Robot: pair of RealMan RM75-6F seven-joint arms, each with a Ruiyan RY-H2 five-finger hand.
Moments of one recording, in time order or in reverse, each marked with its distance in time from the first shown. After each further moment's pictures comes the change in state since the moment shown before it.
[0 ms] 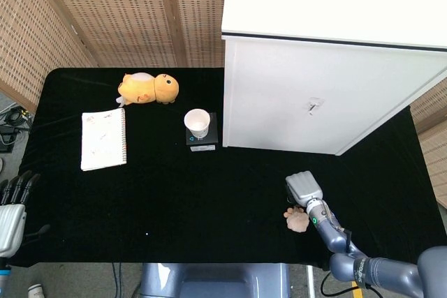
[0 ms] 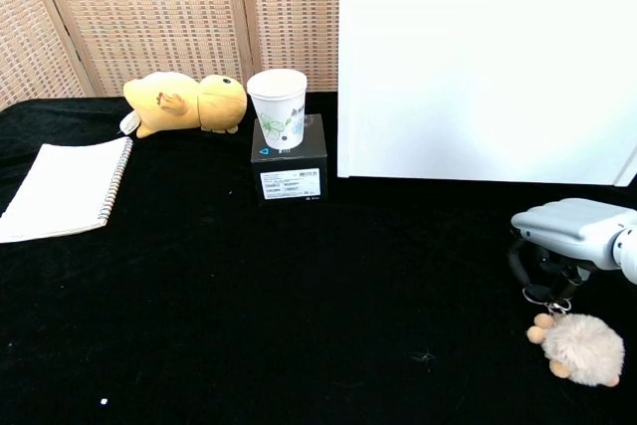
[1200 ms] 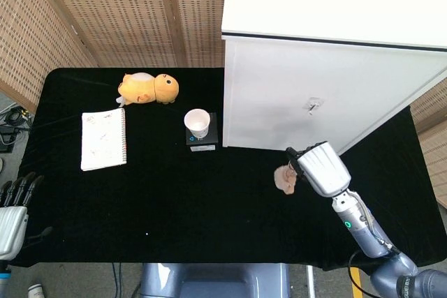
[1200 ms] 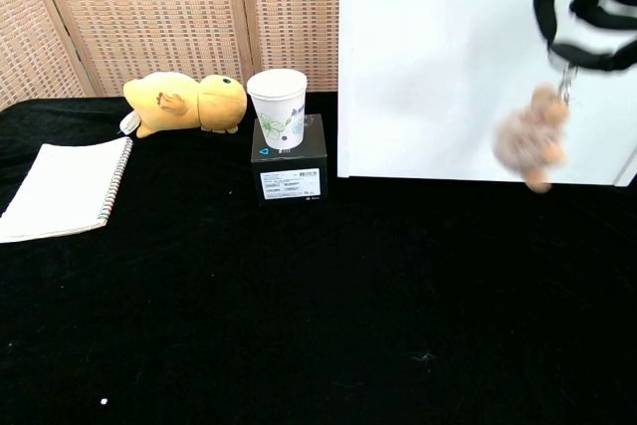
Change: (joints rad) left arm 0.002 0.017 0.019 -0.014 0.038 0.004 -0.028; right arm -0.101 0.336 0.101 -0.258 -0.712 0.552 0.204
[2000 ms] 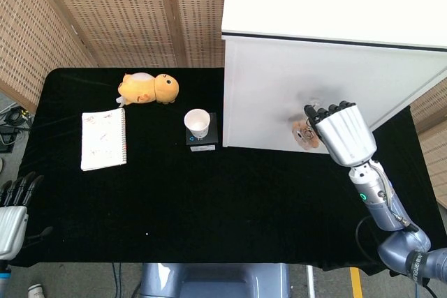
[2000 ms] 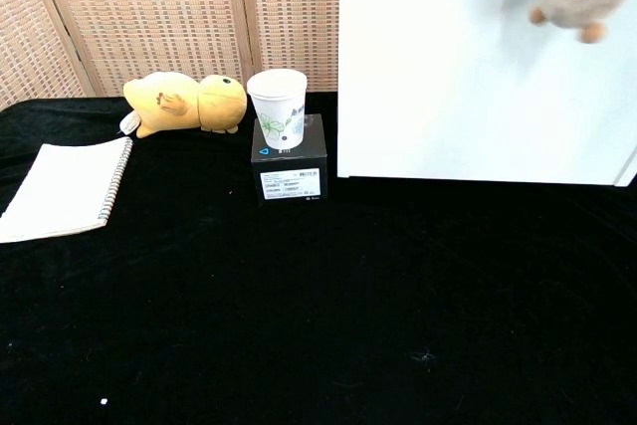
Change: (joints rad) left arm -0.002 0.001 -0.001 -0.002 -0.002 -0.004 0.000; right arm 0.053 0.103 0.177 0.019 0.027 0.017 -0.094
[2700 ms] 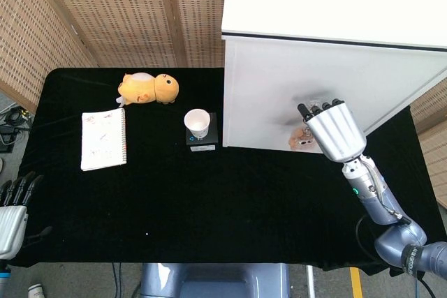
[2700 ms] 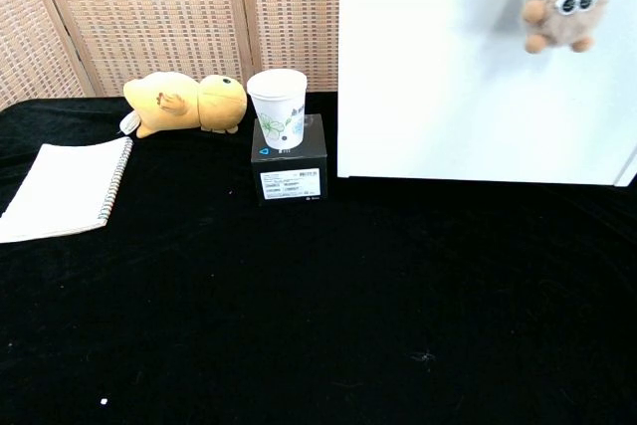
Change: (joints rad) left arm -0.001 0.002 -0.001 0.001 -0.003 -0.003 -0.002; right arm 0.033 -0.025 -0.008 0.054 0.003 -0.058 -0.084
